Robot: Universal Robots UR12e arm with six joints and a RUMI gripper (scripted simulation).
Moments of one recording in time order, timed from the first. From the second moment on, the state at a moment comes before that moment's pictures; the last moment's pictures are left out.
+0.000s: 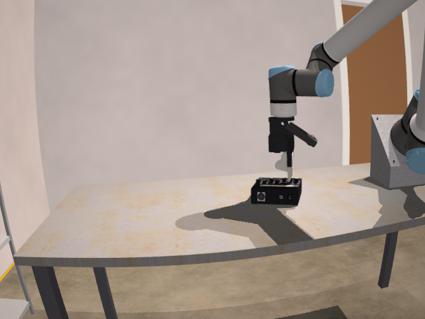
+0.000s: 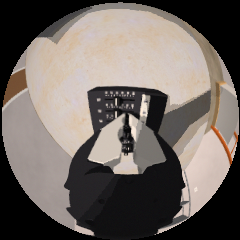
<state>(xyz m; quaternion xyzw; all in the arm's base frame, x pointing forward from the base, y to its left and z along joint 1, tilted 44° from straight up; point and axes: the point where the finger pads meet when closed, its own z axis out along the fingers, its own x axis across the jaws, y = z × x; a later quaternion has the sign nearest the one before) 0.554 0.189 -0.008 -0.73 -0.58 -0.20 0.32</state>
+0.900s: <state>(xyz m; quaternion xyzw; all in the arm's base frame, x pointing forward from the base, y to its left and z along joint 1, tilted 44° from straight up) 0.557 0.164 0.019 -0.73 -0.58 -0.20 0.32</state>
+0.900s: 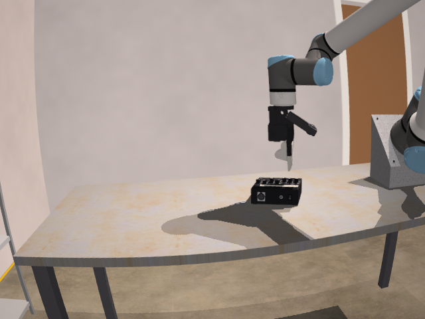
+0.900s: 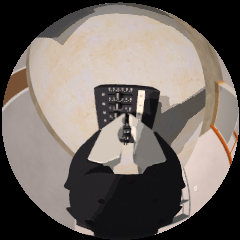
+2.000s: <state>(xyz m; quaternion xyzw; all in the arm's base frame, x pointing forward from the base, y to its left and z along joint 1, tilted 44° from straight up) 0.557 0.163 0.021 -0.74 -0.56 -0.19 0.32</state>
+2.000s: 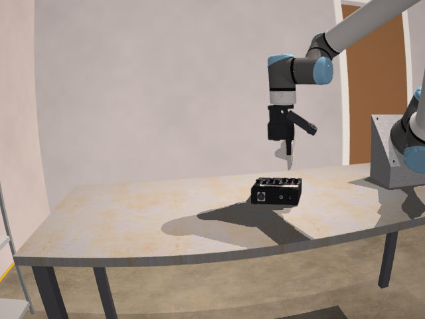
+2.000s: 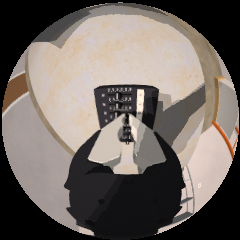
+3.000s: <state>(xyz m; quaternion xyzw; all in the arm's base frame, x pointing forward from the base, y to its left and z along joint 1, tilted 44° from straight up) 0.558 0.164 0.021 -0.87 -0.31 -0.09 0.37</state>
